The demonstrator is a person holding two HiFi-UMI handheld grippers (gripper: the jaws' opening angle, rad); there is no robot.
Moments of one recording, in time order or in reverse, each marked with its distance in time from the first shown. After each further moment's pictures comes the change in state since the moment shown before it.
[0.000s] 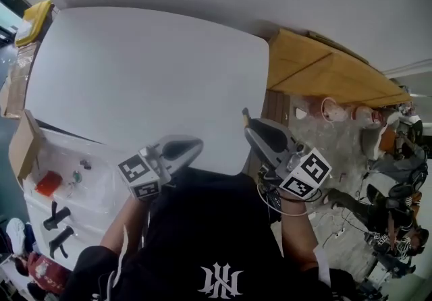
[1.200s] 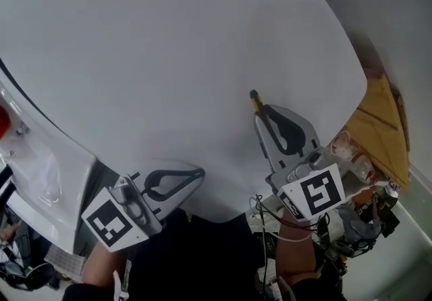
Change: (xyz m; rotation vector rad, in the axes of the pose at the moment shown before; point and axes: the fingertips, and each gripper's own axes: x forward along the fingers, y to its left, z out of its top) left arm 0.017 0.184 -0.095 -0.108 -0.055 0.359; right arm 0.197 -0.203 -0.201 -0.258 0.562 0.118
